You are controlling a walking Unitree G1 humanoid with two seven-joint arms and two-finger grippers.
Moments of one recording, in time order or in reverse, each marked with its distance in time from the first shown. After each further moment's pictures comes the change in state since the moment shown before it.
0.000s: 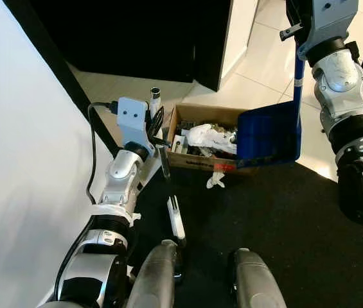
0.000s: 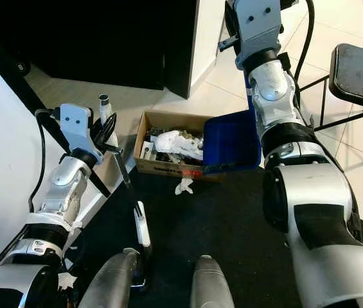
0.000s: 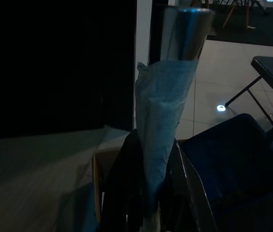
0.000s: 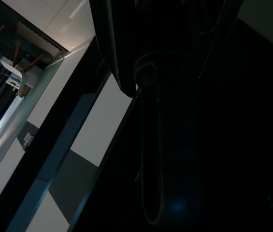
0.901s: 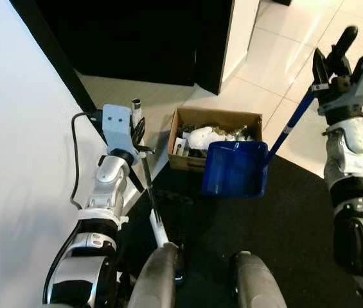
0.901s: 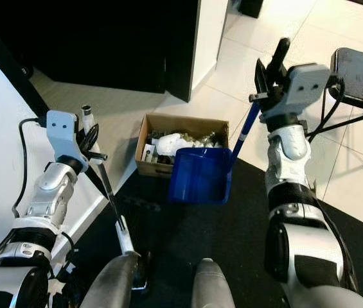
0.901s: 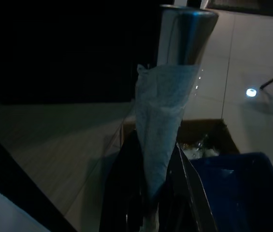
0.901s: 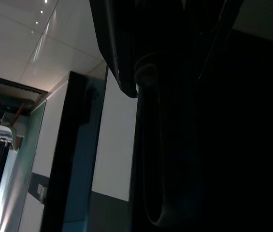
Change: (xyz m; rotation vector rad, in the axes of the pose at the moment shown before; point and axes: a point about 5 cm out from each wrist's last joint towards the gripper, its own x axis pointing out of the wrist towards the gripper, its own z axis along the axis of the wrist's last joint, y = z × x) left arm -0.017 0.029 -0.019 -0.016 0.126 0.133; right arm -0.100 -0.017 -0.060 0.303 0.049 -0.151
